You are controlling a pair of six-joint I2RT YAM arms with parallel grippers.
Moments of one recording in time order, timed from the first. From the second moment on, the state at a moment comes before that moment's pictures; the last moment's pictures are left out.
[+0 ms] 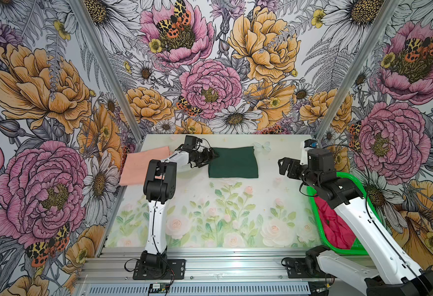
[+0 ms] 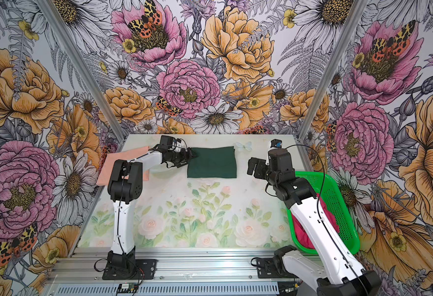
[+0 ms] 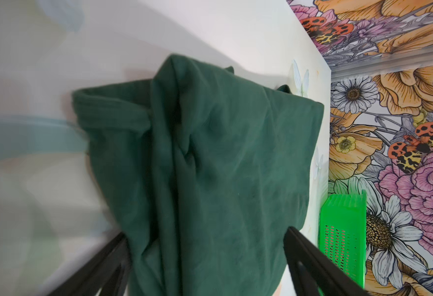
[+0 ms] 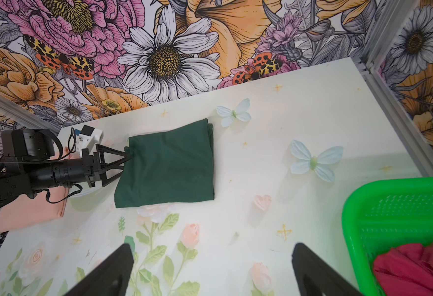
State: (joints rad) left arm -0.21 2.33 1.73 -0.34 0.64 -0.55; right arm 0.30 1.04 1.13 -0.70 0.08 0.40
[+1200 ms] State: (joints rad) left arm -0.08 2.04 1.90 -0.93 0.19 -0.30; right arm 0.30 1.16 1.13 -0.70 0.04 0.40
